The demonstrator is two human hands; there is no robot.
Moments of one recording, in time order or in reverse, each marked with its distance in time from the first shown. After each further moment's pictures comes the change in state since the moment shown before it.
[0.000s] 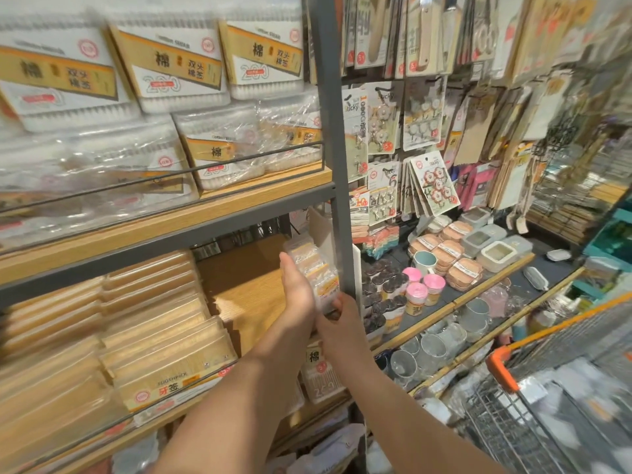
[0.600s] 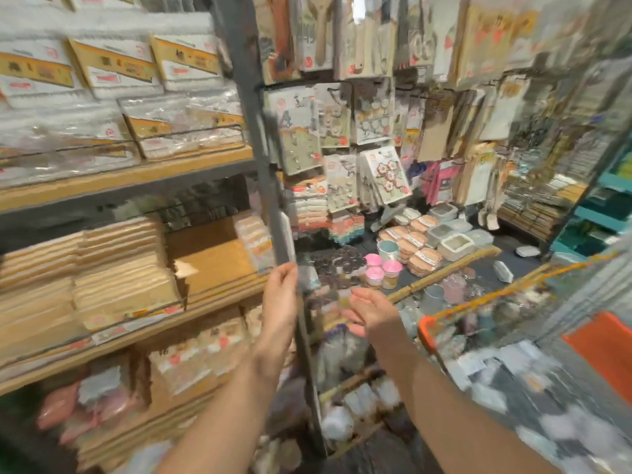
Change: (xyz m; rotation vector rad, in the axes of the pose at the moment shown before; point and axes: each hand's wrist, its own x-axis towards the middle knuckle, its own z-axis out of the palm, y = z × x) left_hand -0.292 -0.028 0.034 0.397 -0.113 0.452; right_hand -0.068 0.034 -0.195 0.184 -0.067 0.044
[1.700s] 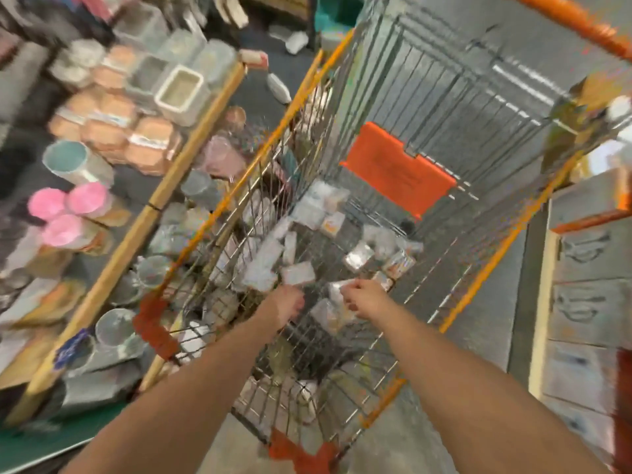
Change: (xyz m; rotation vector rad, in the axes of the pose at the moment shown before) left_hand -0.076 -0.275 0.441 0.777 -1.004 -0.880; right_hand 0.046 0.225 -0.459 -0.201 0.463 0.803
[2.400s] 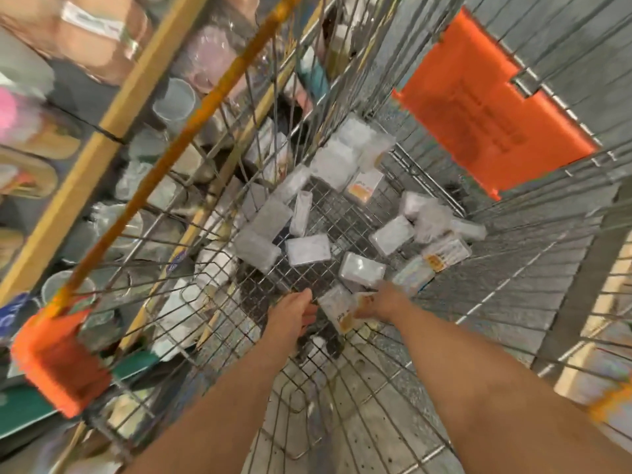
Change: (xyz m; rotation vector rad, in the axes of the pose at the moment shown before) left_hand 0.110 -0.081 0.043 -0.336 0.057 -0.210; right_hand 0.176 0.104 0.028 -0.809 -0.261 0.213
